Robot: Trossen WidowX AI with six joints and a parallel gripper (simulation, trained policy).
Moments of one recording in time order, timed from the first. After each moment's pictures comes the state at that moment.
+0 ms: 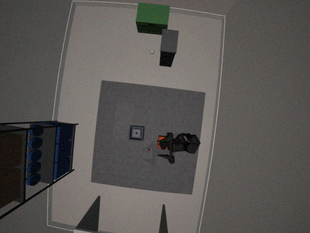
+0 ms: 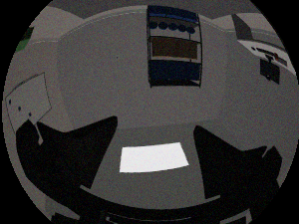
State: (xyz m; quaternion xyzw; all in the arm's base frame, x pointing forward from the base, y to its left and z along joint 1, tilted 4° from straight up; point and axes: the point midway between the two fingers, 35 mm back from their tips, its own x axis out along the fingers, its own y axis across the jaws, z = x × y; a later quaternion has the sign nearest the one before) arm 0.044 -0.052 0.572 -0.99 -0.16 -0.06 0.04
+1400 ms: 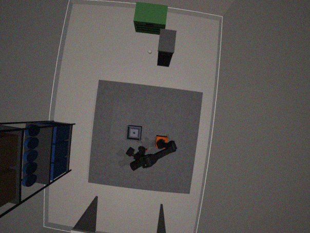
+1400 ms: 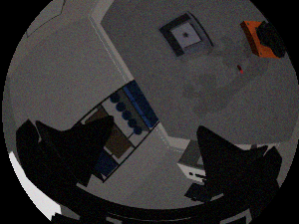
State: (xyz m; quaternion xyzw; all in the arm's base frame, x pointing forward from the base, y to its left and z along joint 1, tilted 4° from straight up) arm 0.222 0.103 0.356 -0.80 -0.25 0.30 -0.46
